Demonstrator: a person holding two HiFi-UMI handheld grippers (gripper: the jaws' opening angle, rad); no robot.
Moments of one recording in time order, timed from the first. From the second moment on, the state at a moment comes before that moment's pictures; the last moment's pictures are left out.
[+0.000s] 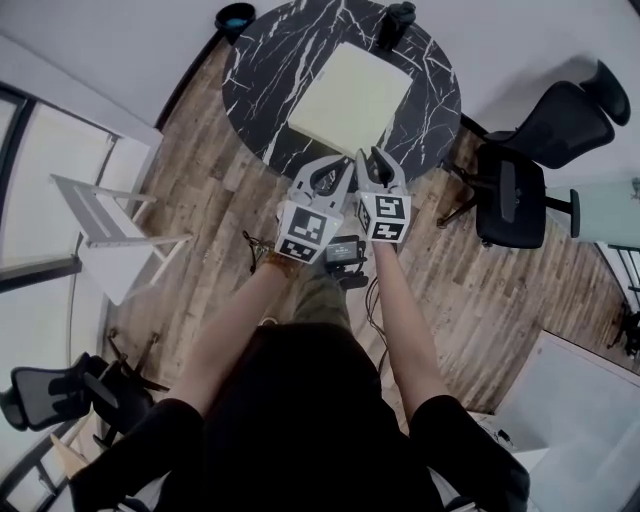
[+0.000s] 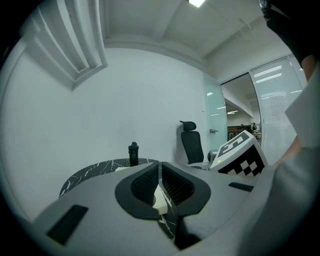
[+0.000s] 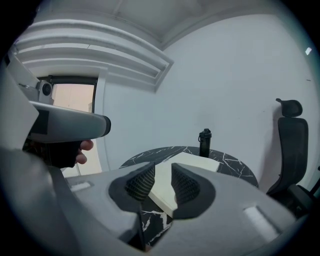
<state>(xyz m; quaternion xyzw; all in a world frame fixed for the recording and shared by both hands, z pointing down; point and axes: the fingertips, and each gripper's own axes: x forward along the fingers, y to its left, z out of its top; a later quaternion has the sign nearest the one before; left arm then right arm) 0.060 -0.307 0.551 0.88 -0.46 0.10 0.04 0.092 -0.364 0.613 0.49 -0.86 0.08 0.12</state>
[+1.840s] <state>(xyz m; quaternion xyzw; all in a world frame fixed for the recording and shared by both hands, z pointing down) 0.019 -0.146 0.468 0.89 -0.45 0.06 0.00 0.068 -0.198 0.506 0.53 -0.84 0.01 0.11</state>
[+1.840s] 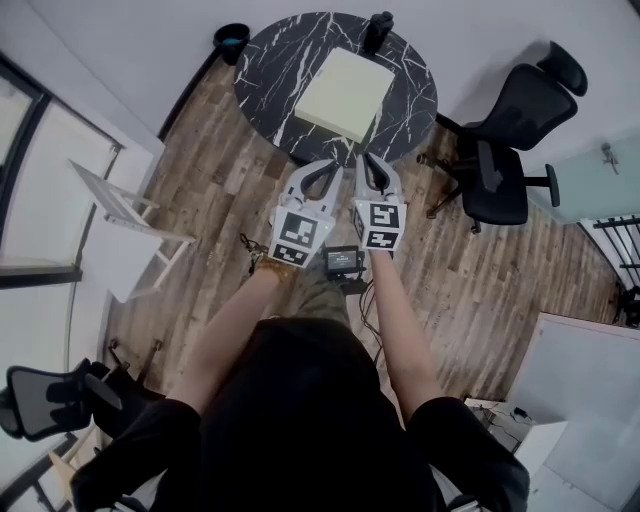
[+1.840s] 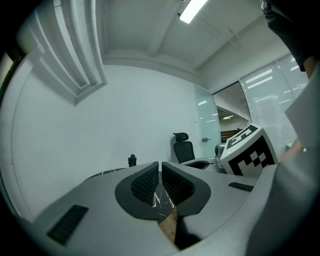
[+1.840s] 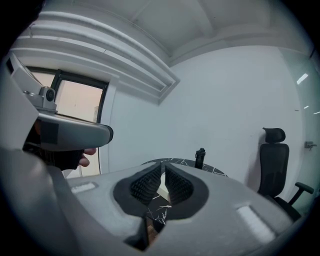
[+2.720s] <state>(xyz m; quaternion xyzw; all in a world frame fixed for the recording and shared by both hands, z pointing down) -0.011 -0.063 0.430 0.89 -0.46 0.04 -0.03 0.032 -0.102 0.452 0.53 -0.84 -0.04 0.09</state>
